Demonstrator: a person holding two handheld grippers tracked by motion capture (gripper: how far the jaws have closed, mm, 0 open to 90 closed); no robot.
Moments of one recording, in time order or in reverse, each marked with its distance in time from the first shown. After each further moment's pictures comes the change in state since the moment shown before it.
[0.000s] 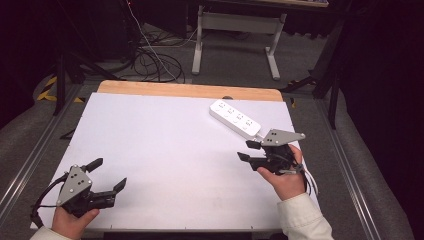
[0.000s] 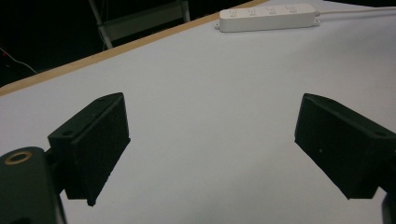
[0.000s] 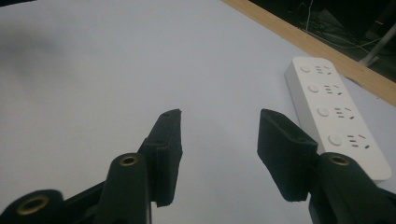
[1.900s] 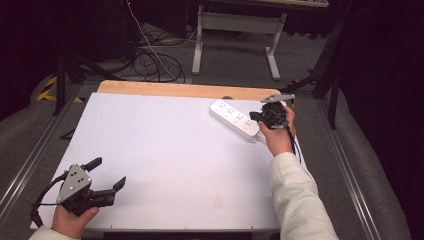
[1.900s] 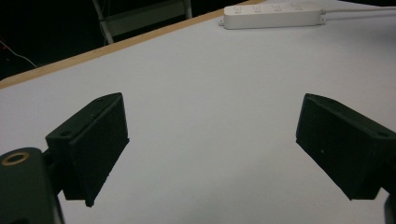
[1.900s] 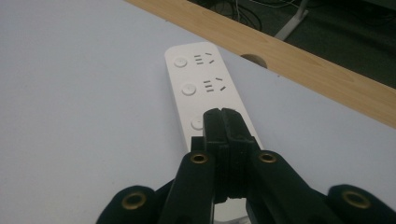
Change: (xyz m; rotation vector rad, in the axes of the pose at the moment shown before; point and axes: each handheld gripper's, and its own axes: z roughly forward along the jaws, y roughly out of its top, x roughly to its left) left arm 0.005 -0.002 0.003 0.012 0.006 -0.019; right arm -0.118 0.011 0.074 0.083 -0.224 0.207
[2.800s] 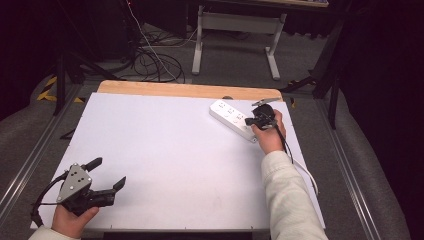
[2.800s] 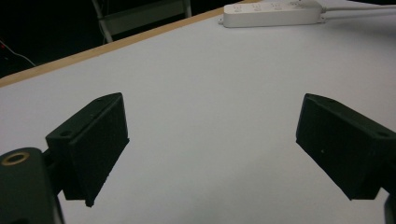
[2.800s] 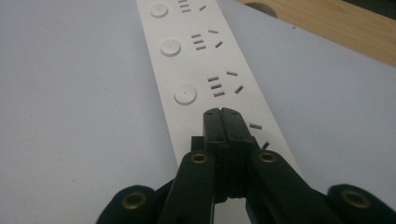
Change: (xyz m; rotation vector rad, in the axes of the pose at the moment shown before) left arm 0.001 0.000 0.001 0.004 -0.002 -0.001; right arm -0.006 -0.015 0.049 0.150 -0.001 0.035
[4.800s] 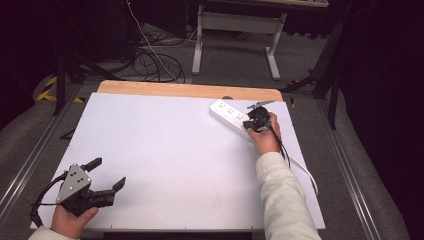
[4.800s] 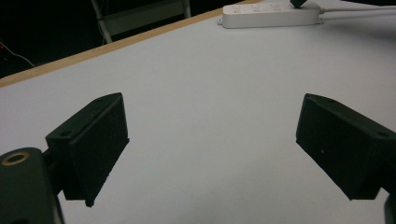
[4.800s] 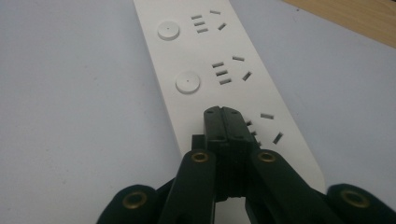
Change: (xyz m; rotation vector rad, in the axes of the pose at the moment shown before) left arm 0.000 0.000 -0.001 0.000 -0.007 -0.002; right arm 0.012 -0.003 0.010 0.036 -0.059 0.001
